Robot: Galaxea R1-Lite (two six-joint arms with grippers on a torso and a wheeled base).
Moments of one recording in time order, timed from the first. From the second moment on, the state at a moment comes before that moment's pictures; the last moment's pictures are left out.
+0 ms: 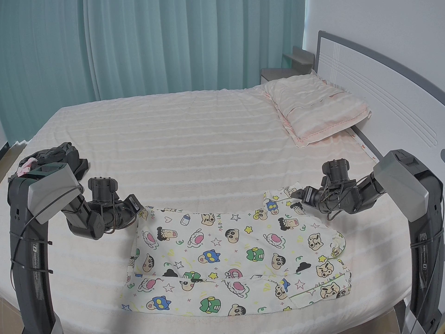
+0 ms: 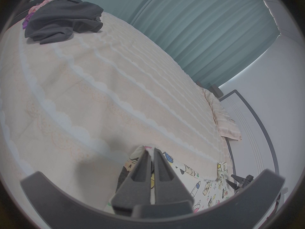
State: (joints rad) left arm -0.01 2.45 -1.06 -0.82 -0.22 -0.72; right arm 0.18 2.49 -1.40 -0.40 0.07 0.50
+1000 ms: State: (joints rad) left arm -0.01 2.45 -1.05 -0.82 -0.22 -0.73; right arm 0.22 2.55 -1.65 0.03 0.13 0.50
